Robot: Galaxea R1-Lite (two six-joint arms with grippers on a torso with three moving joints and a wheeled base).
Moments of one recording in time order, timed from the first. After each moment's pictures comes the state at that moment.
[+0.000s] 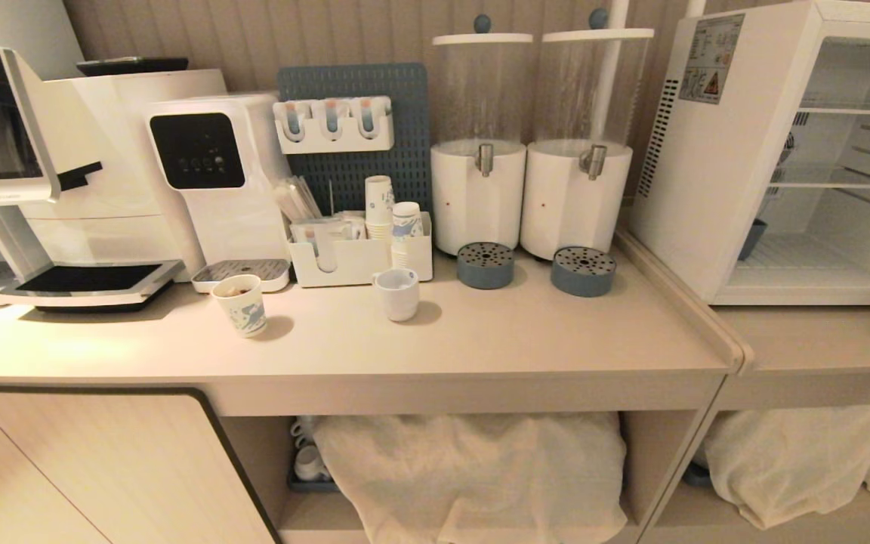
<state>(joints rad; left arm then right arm) 0.00 0.00 0.00 -0.04 0.00 -0.02 0.00 0.37 -0.80 0.41 0.42 0.13</state>
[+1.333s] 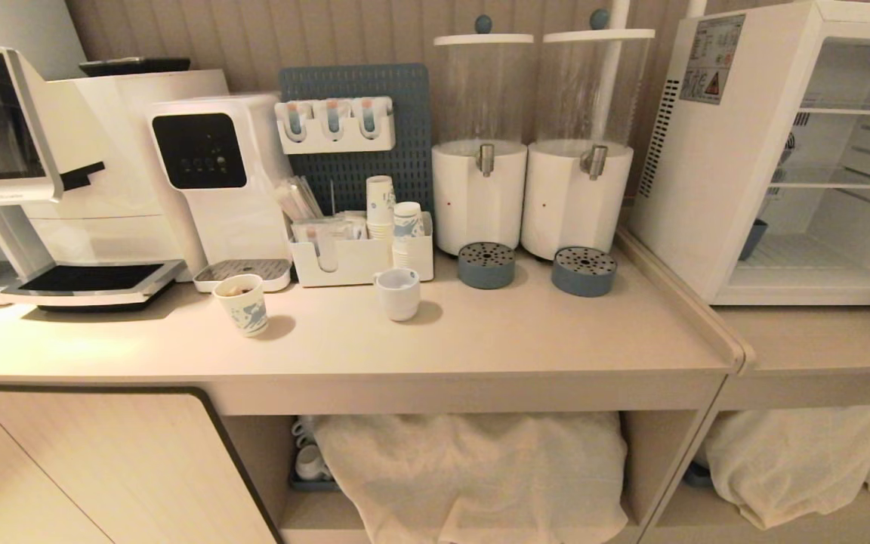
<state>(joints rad) 0.00 0.00 0.00 -0.04 0.00 -0.01 -0.01 0.00 -0.03 0.09 0.01 -0.06</state>
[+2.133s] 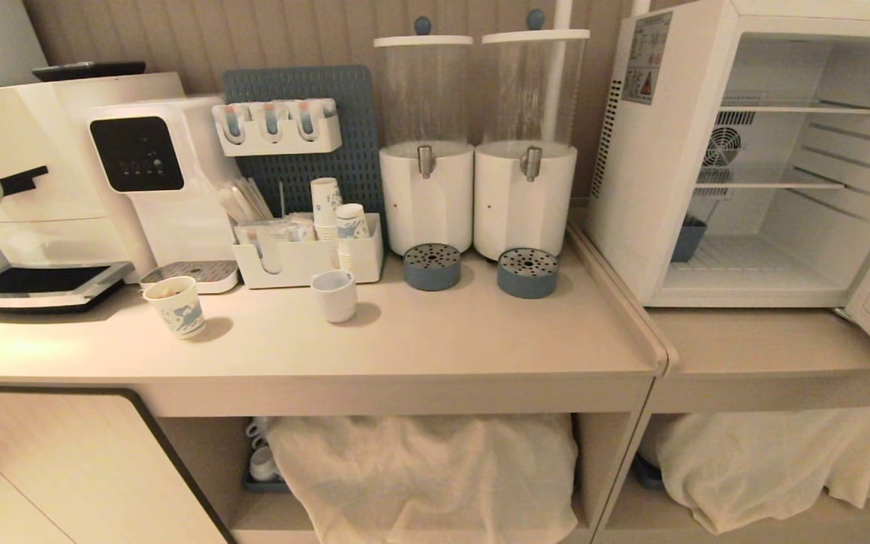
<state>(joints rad) 0.00 0.00 0.00 -0.04 0.00 -0.01 -0.01 0.00 -0.03 0.08 0.01 -0.06</state>
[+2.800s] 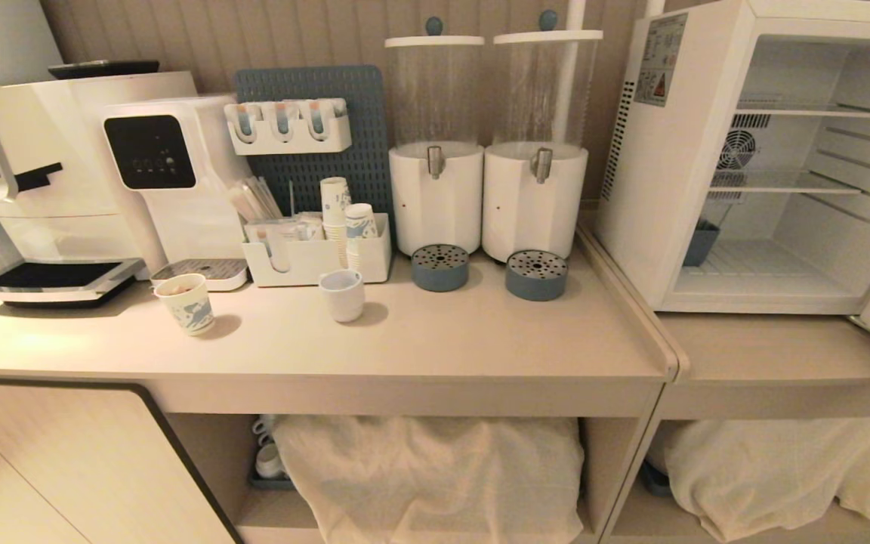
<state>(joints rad) 0.00 0.00 0.00 -0.04 0.00 -0.01 -0.01 0.11 -0.37 0.15 0.11 -0.01</state>
